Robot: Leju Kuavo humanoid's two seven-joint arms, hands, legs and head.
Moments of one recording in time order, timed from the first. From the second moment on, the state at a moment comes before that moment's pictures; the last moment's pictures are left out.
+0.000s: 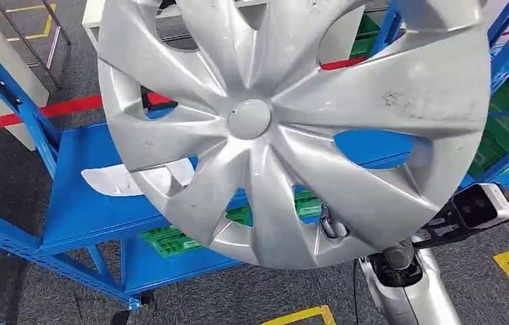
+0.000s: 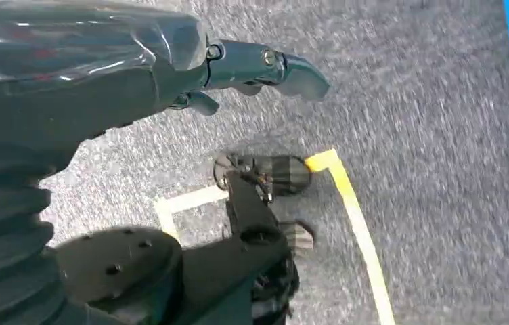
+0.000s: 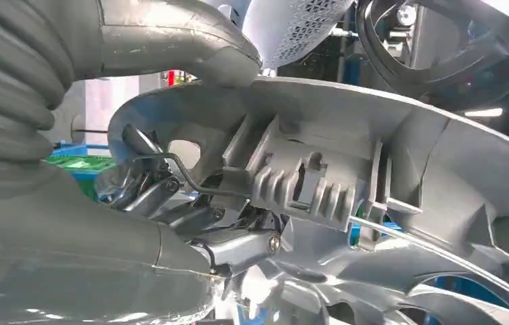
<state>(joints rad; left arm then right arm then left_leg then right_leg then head) -0.04 0.06 -0.74 -0.30 0.84 0.14 -0.28 -0.19 -0.12 0.31 -1.75 -0.95 0.93 -0.03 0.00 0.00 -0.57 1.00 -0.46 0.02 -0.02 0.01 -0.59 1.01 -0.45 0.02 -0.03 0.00</state>
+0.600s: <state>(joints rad) -0.03 0.07 -0.76 -0.31 0.83 0.12 -0.21 -0.11 -0.09 0.37 -1.77 -0.85 1.07 -0.11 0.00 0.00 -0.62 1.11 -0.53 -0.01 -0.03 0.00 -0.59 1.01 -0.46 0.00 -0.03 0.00</state>
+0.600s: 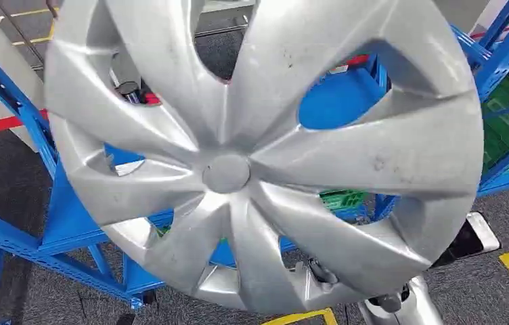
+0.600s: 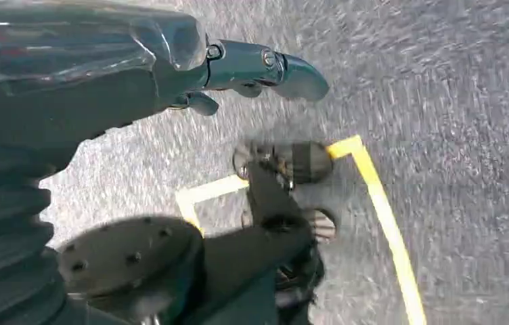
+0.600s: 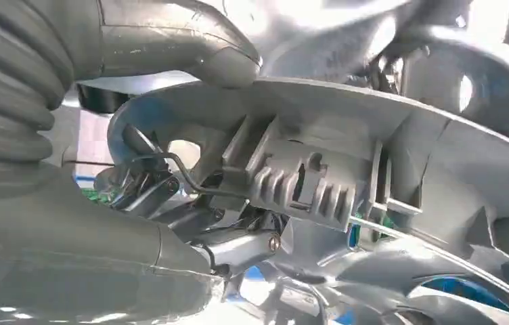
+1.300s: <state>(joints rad) -0.04 0.10 -0.79 -0.33 0.84 0.11 -0.19 -0.11 -0.08 0.38 -1.77 -0.82 1.10 -0.19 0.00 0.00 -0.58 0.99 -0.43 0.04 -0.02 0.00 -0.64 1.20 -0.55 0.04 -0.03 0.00</state>
